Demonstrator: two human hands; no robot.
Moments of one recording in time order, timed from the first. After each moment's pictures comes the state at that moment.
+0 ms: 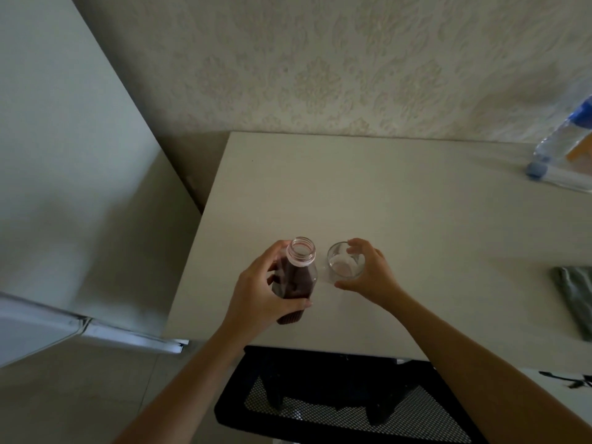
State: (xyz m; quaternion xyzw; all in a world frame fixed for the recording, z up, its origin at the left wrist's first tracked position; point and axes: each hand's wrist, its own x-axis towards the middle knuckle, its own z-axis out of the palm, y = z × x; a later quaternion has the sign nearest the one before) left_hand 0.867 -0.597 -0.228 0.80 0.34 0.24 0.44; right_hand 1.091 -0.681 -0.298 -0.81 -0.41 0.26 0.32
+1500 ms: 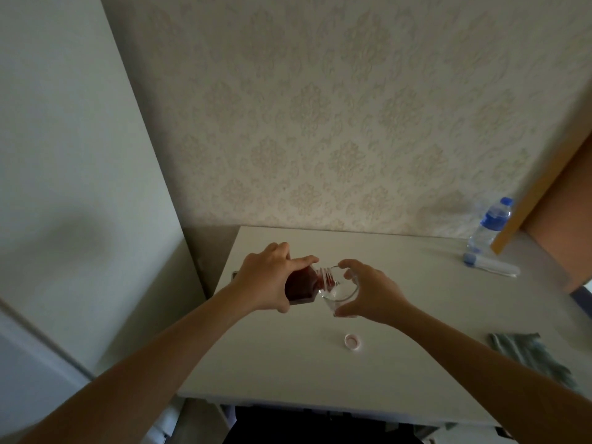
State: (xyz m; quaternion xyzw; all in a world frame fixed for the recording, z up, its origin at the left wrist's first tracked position) left_hand 0.889 -0.589 -0.023 0.98 0.22 0.02 -0.01; right_hand 1.066 -0.721 -0.058 -0.82 -0.51 0.14 0.21
